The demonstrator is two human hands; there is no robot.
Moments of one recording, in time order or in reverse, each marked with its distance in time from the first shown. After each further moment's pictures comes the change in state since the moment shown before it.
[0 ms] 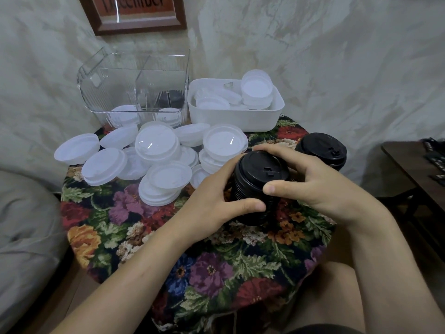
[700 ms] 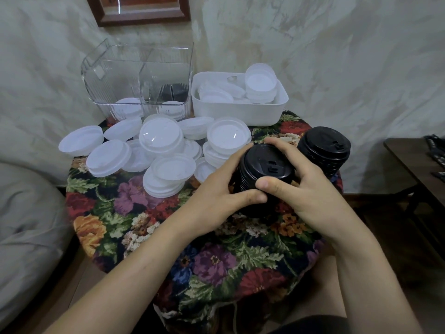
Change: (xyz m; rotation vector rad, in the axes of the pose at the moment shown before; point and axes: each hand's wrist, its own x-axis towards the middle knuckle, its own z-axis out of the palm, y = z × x) left_hand -0.004 -0.003 0.003 -0.053 -0.011 -0.005; right_hand -0.012 0.000 0.041 0.044 0.266 -0.022
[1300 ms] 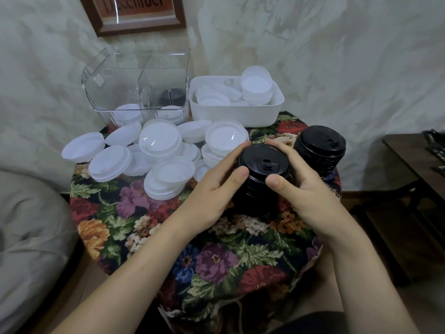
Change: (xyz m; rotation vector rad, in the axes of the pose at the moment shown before) left_hand -0.003 0.009 -0.001 -0.070 0.042 -0.010; right_hand -0.004 0.020 -0.001 0.146 -0.014 -0.048
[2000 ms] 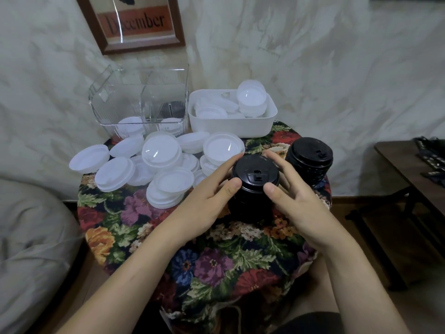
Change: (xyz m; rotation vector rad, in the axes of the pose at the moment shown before) left_hand -0.008 0.024 -0.007 0.055 -0.053 -0.086; right_hand -0.014 -0.015 0.000 0.105 -0.005 0.111
